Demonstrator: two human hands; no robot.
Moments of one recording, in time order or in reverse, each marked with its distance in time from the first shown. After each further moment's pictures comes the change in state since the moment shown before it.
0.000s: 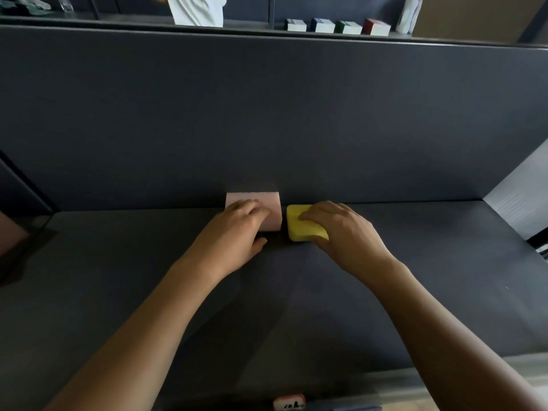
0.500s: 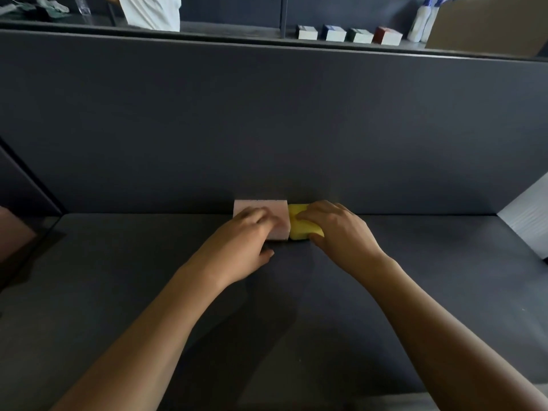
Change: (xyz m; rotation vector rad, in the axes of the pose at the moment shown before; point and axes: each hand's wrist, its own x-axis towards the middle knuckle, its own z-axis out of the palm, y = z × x) left_hand 0.004 -0.004 0.000 -0.073 -0.053 0.010; right_hand 0.032 -0.004 0.006 -0.017 -0.035 0.006
